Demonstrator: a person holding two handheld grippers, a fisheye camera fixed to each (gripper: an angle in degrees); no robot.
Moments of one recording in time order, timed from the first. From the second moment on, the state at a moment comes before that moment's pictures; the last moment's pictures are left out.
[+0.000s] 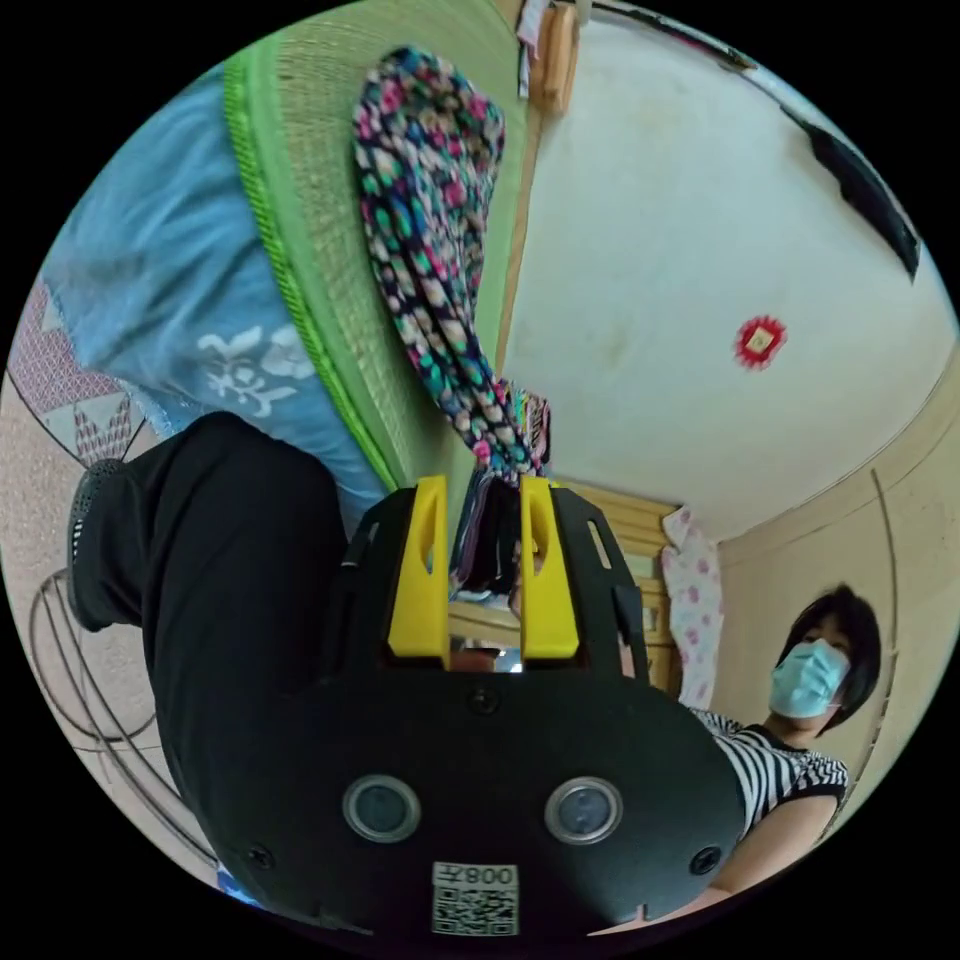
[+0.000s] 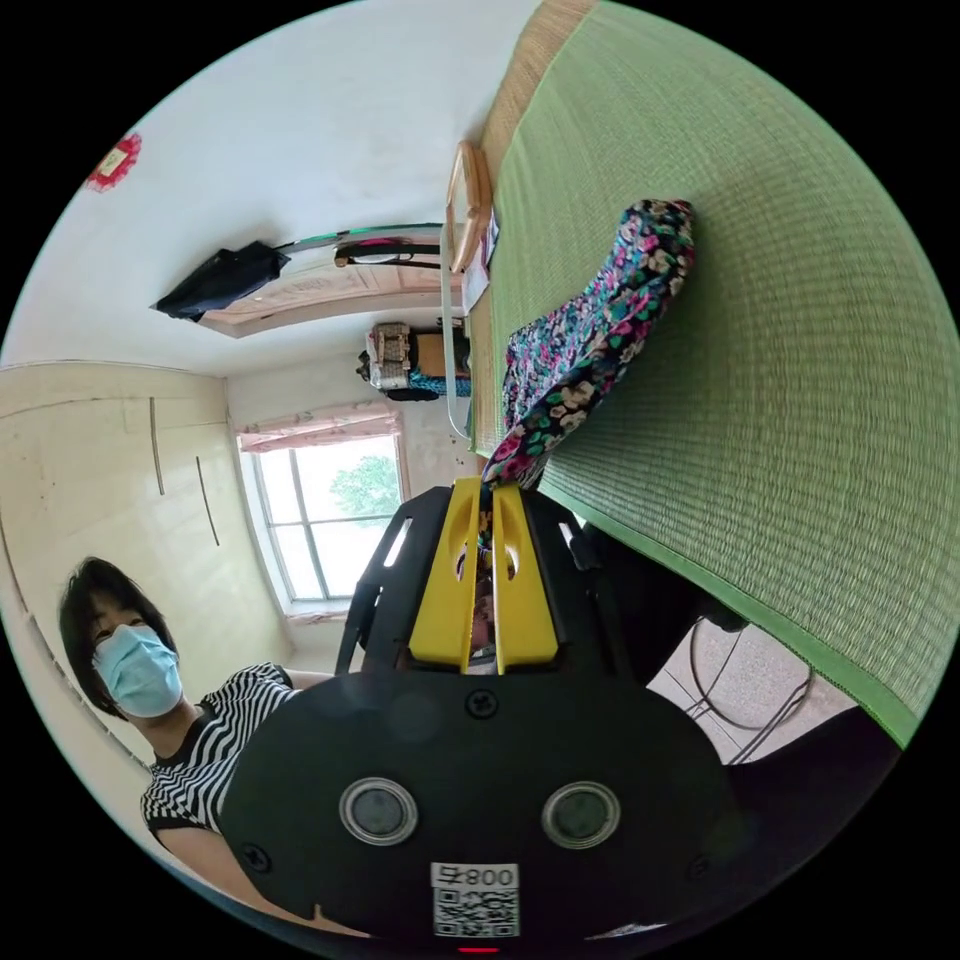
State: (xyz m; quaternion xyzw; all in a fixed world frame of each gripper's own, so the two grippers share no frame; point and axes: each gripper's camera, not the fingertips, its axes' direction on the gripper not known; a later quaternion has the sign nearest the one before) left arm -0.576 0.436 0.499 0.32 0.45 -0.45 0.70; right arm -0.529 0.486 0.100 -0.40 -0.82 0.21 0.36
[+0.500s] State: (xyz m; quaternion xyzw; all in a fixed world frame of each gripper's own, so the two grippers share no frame) left arm -0.558 0.420 0.500 0.36 0.43 -0.53 0.64; right arm -0.485 0.545 0.140 -0.37 -0.82 0.21 0.38
